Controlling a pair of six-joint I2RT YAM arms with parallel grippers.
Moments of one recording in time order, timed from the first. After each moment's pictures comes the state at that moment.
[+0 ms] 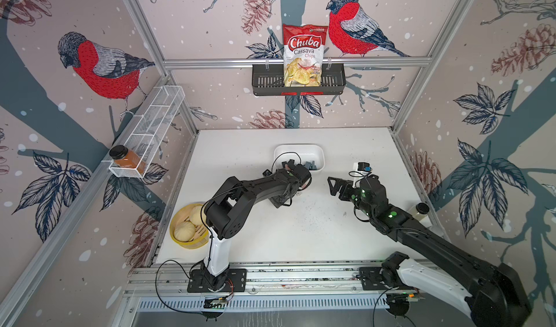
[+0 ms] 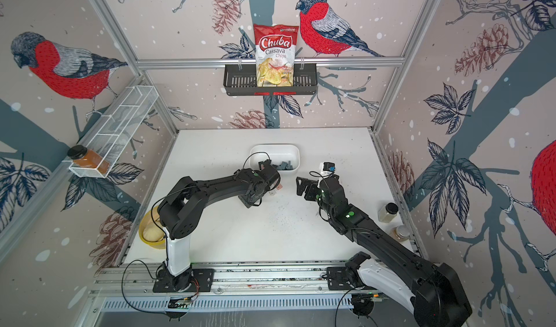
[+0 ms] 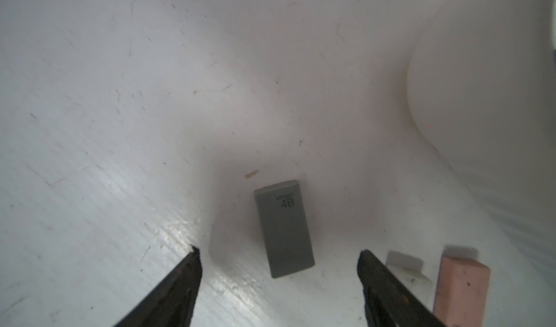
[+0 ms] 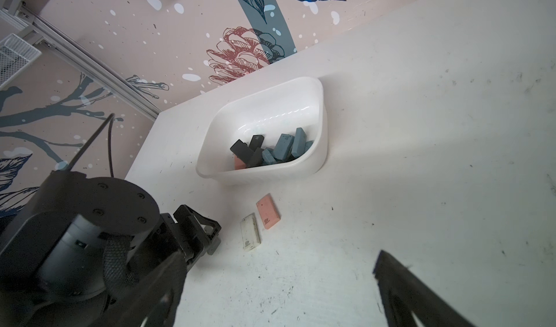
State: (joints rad) left arm -0.79 1.97 1.34 -0.79 -0.40 -1.55; right arm 0.62 0.95 0.53 -0.01 0.13 0.58
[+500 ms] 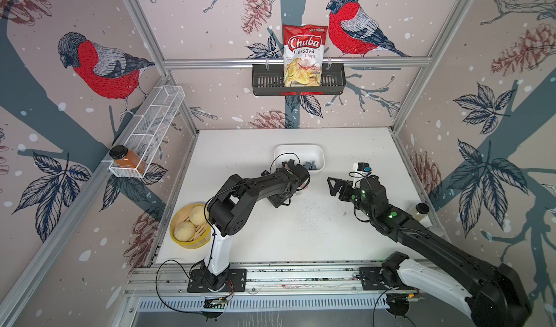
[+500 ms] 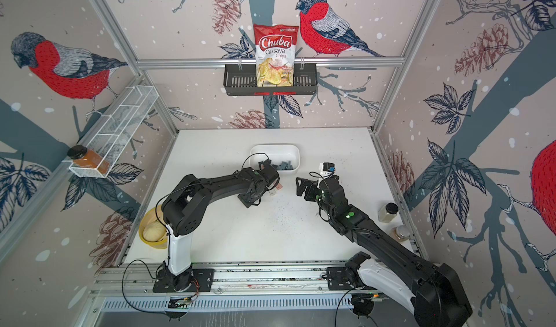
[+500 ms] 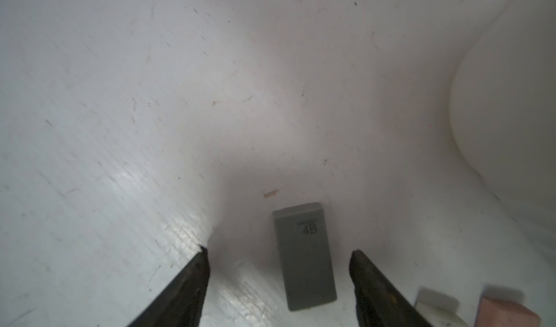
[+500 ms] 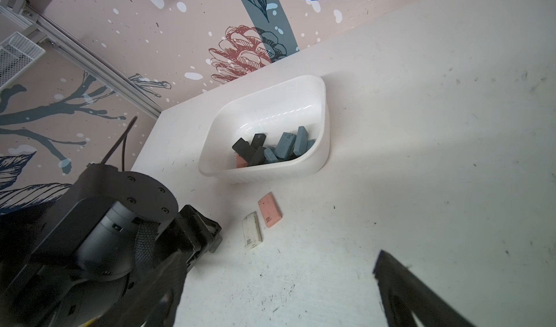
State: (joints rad) left arm -0.76 2.01 1.36 -0.83 -0.40 -1.57; right arm 0.63 0.95 0.53 0.00 0.12 0.58
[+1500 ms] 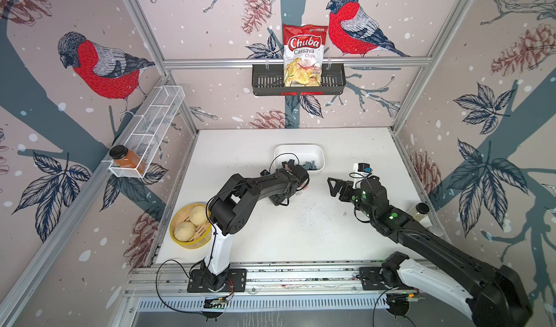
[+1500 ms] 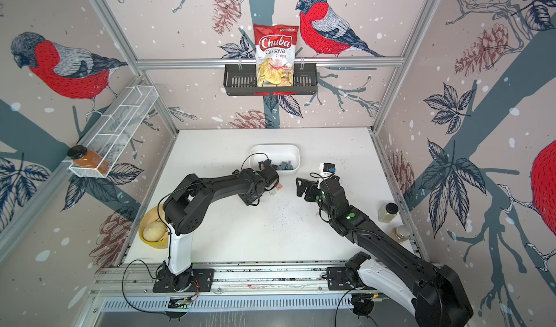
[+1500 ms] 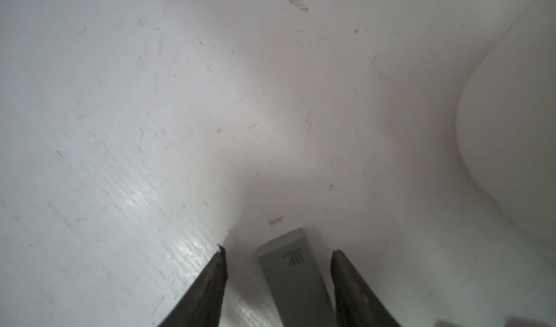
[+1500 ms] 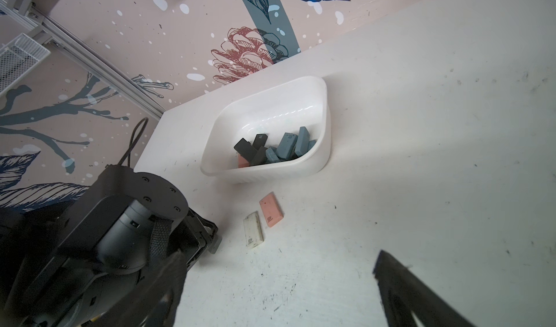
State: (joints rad) left arm -0.76 2.03 1.35 -0.80 -0.44 -1.55; right arm 0.63 0.94 0.52 0.00 0.12 0.58
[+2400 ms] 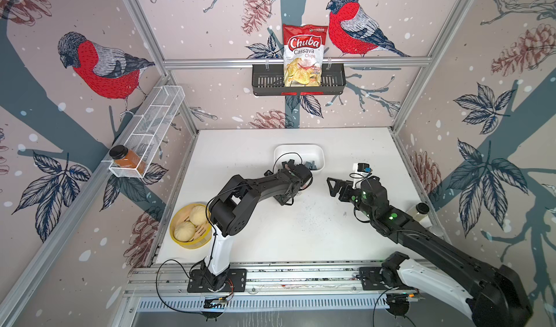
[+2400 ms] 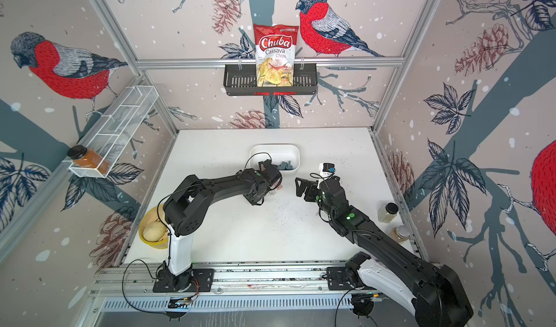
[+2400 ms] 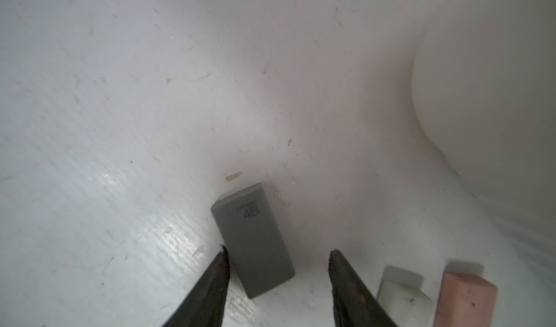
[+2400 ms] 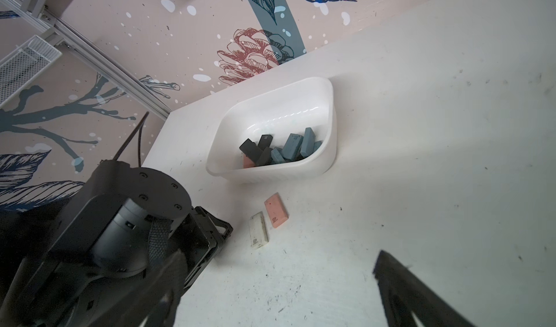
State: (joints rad) left arm -0.78 2.02 1.36 -0.76 -0.37 -1.57; right arm 0.63 0.94 0.51 0.02 0.10 0.58
